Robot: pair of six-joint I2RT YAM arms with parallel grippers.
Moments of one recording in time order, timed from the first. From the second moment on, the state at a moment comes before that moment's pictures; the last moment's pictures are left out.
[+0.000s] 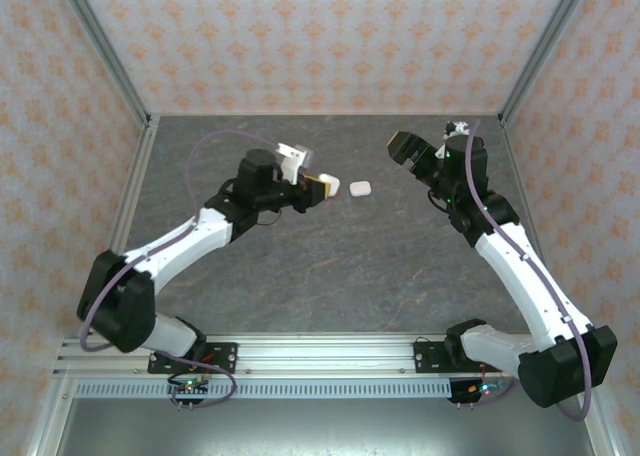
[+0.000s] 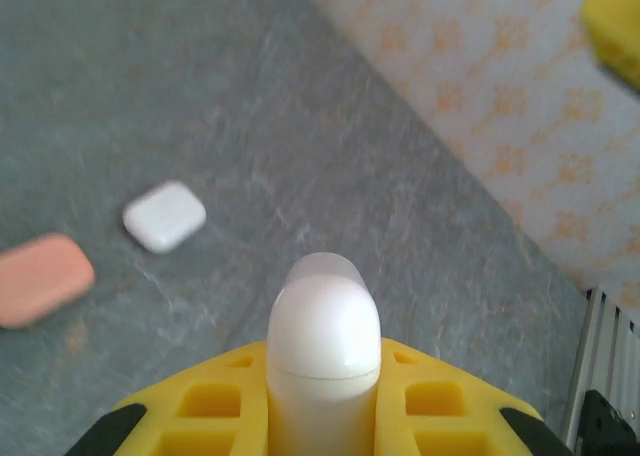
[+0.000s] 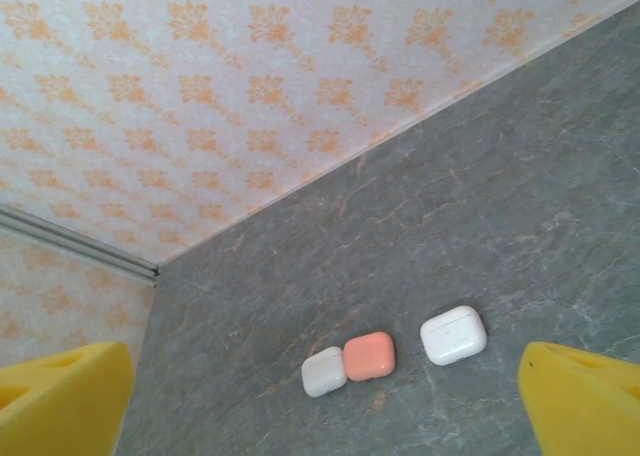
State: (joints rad) left arm -0.51 1.52 1.00 0.00 0.46 -0.38; right arm 0.30 1.13 1.10 -0.36 -0.03 0.73
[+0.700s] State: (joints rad) left arm -0.55 1.86 1.08 -0.09 0.41 -0.57; right arm 0.27 1.21 1.14 -0.45 -0.04 0.62
